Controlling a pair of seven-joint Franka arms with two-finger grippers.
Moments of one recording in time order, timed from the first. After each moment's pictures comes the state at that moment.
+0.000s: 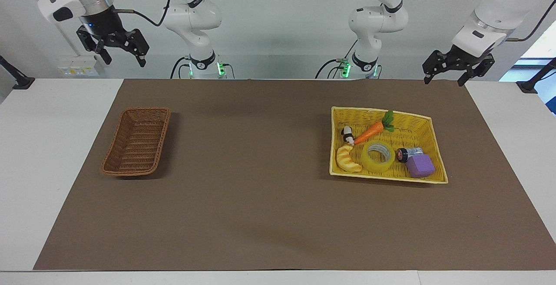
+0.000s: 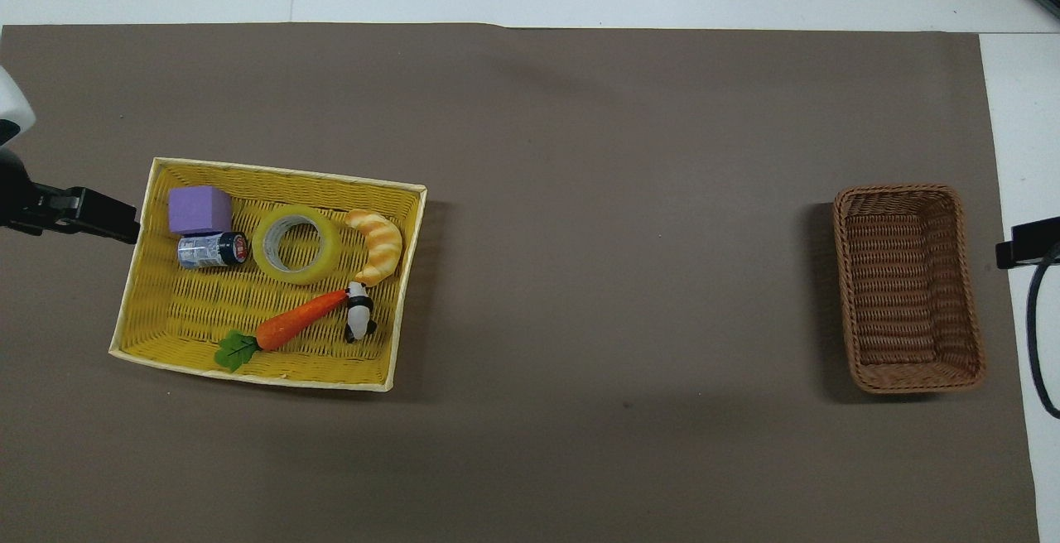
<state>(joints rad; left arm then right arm) -0.02 0.04 -0.04 -1.60 0.01 1.57 0.10 0.08 -0.07 -0.14 -1.50 -0.03 1.40 0.03</state>
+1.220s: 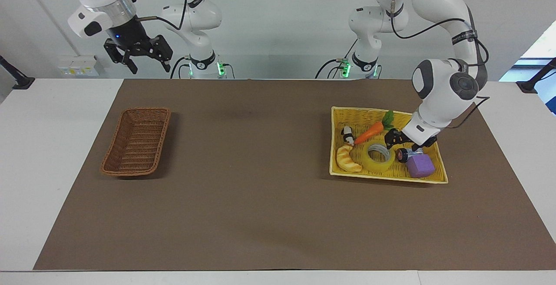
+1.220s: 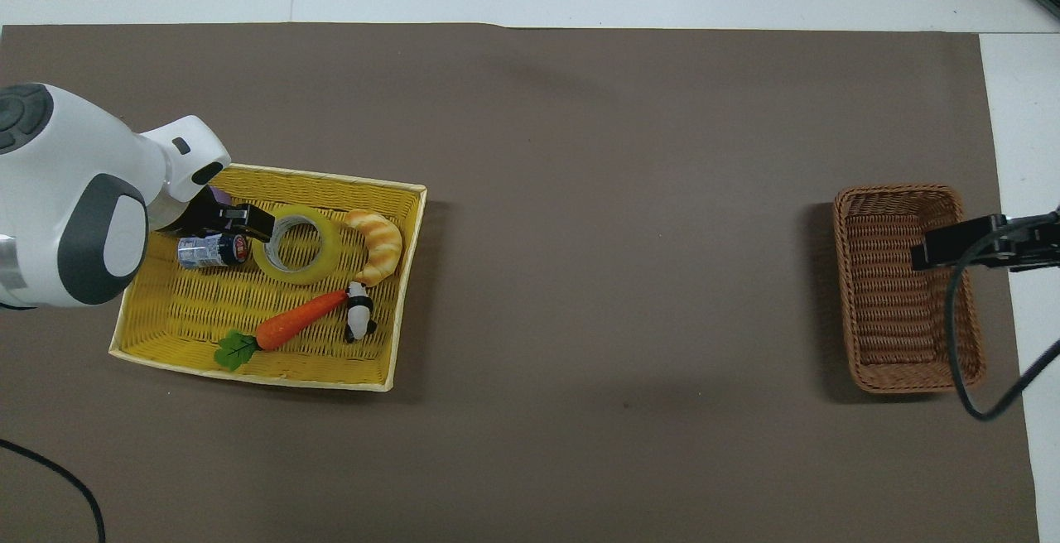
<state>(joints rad) -0.05 0.23 -0.05 -1.91 -0.05 2.07 0.06 0.11 -0.07 -0.09 -1.59 0.08 1.49 0.03</state>
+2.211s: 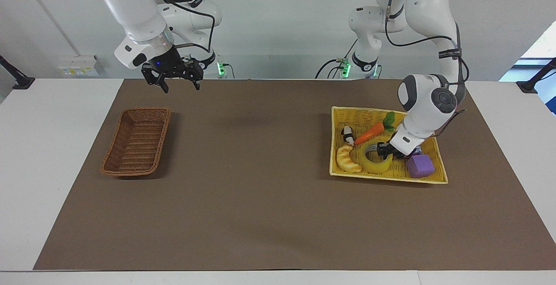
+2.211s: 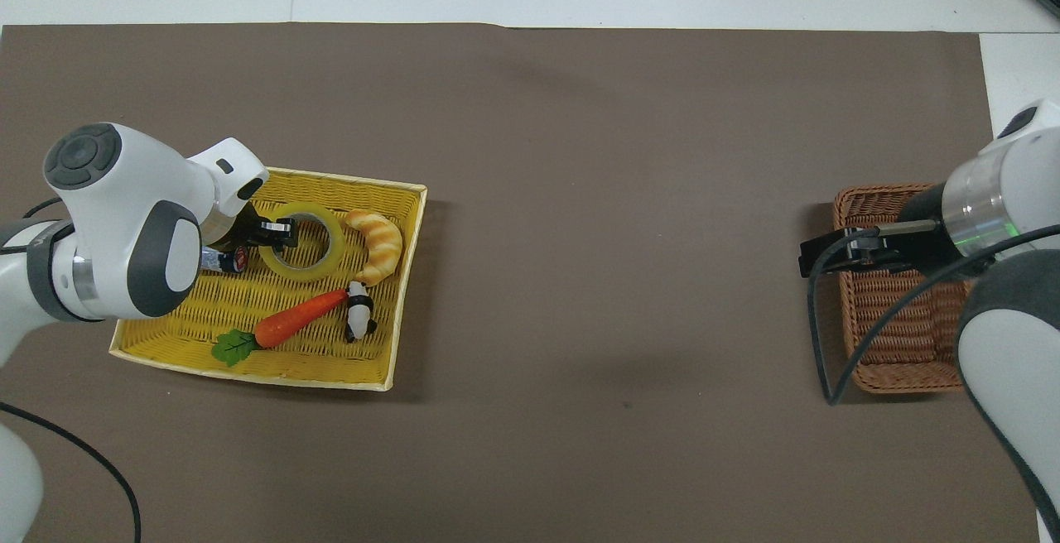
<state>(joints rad) -0.07 0.27 -0.05 -1.99 -0.09 2.19 -0.02 0.20 -0.06 -0.09 -1.71 0.09 1.59 0.08</state>
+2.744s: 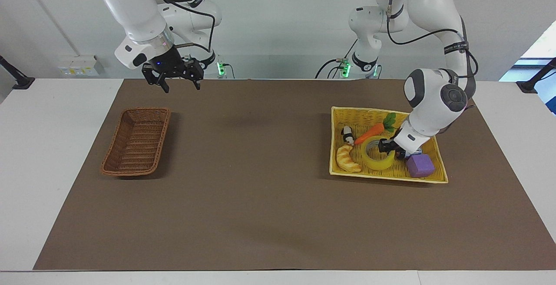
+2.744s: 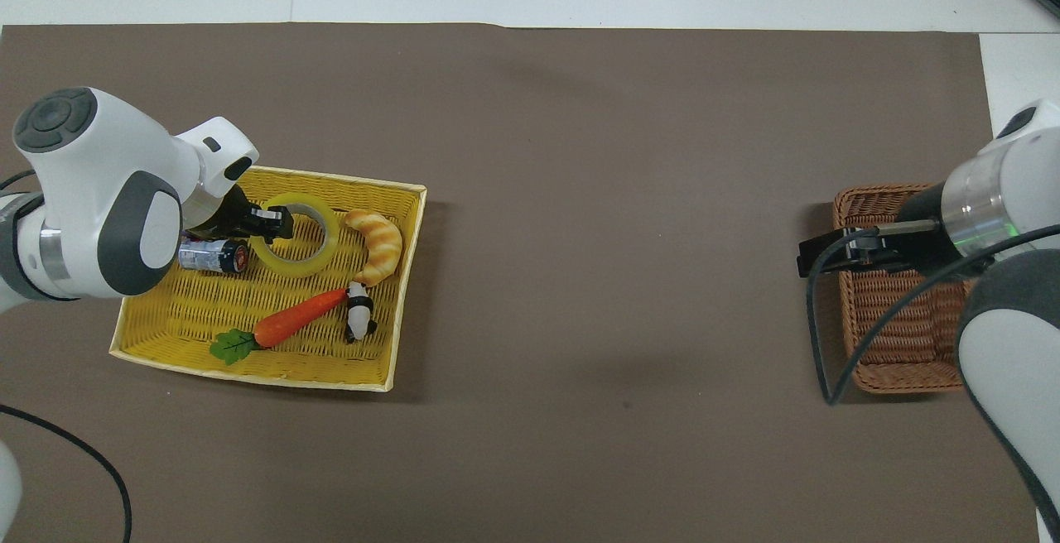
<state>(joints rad) -0.07 0.27 -0.05 -1.88 -0.10 2.04 -0.02 0.20 -0.06 -0.09 -1.71 0.10 1.59 0.08</state>
